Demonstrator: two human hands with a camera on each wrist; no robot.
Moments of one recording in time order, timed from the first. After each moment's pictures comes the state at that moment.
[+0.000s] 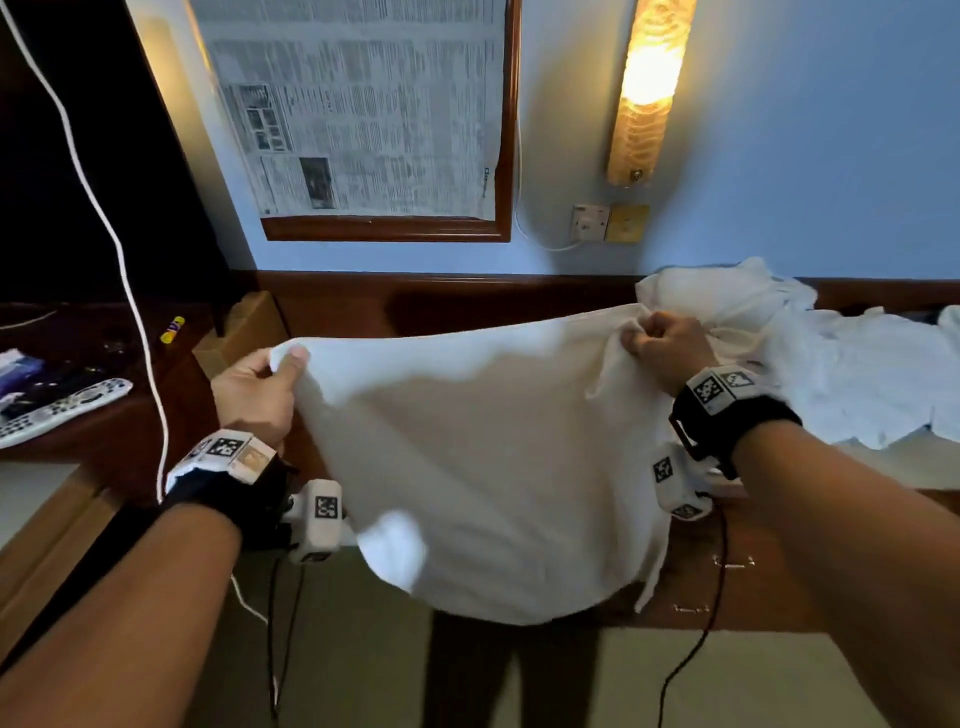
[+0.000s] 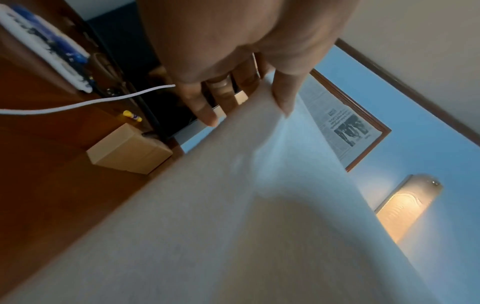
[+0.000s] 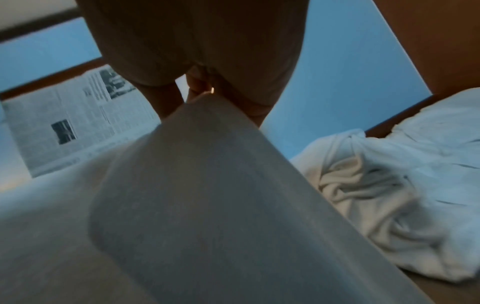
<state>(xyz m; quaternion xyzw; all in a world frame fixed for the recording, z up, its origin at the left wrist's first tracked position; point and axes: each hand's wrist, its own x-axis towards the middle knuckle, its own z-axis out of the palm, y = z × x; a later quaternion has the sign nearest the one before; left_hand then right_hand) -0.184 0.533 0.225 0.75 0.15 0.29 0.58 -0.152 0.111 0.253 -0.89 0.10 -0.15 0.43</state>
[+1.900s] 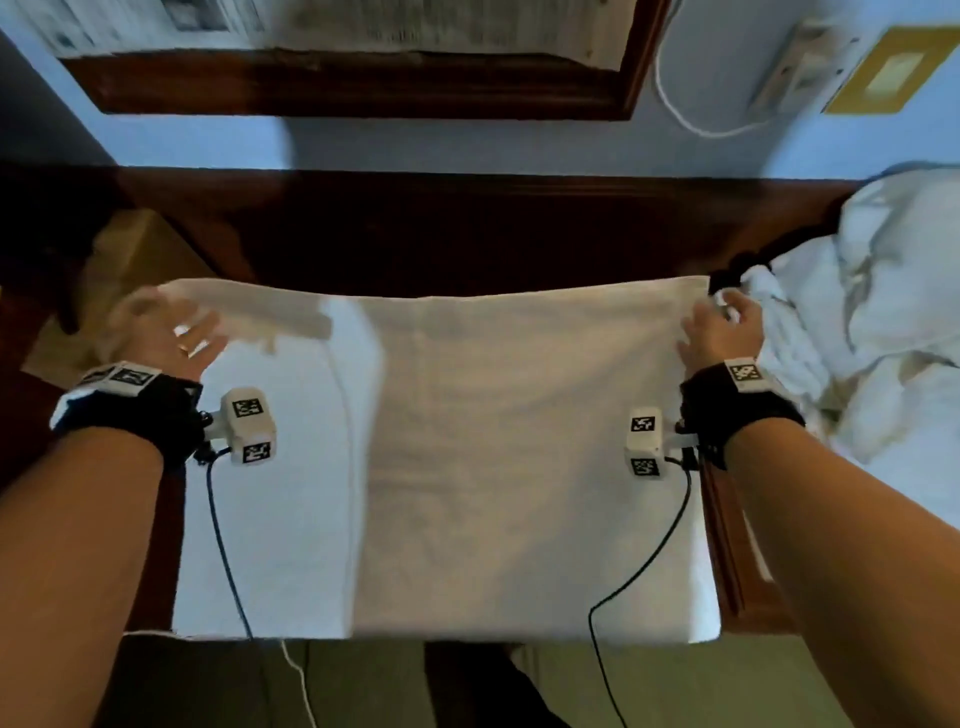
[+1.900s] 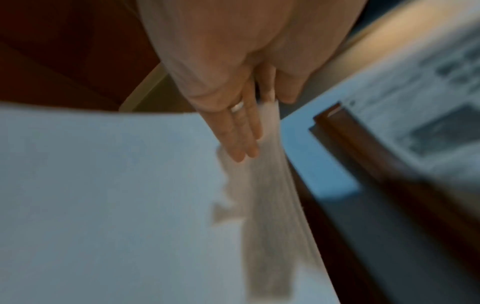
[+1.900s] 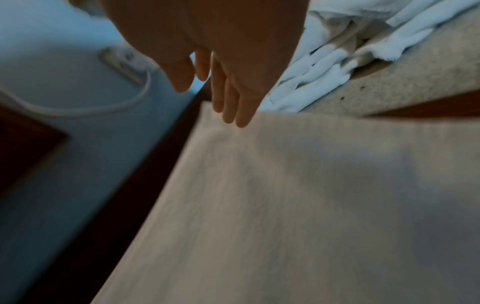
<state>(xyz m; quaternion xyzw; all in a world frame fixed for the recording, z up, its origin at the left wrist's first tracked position) 0.228 0.692 0.088 0.54 0.34 0.06 0.77 0.213 0.171 0.040 -0.67 0.39 -0.16 0.61</state>
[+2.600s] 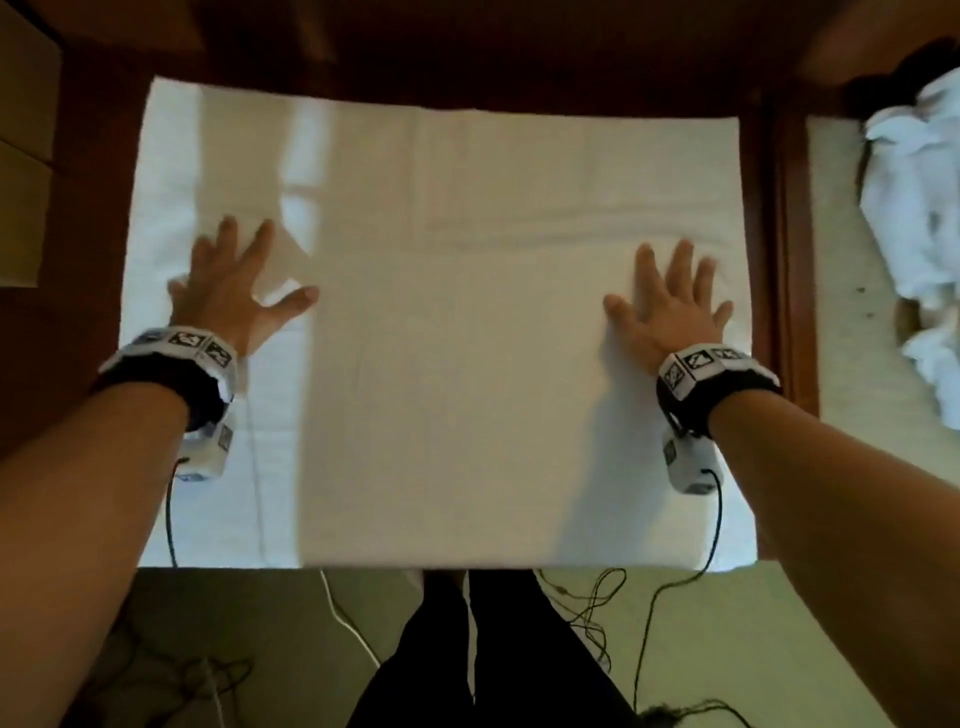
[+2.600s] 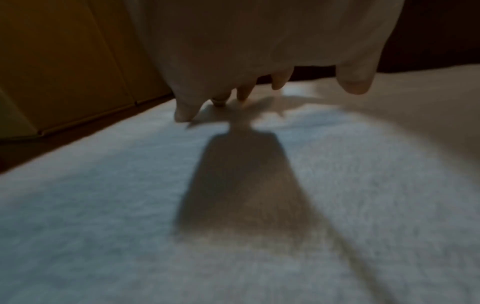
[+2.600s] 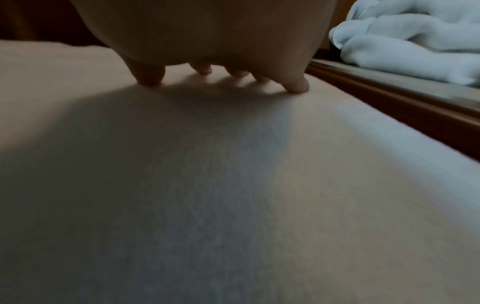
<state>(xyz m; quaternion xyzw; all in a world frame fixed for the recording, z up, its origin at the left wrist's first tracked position) 0.224 0.678 -0.107 0.95 0.08 -0.28 0.11 0.180 0.216 -0.113 -0.95 0.13 0.27 0.12</state>
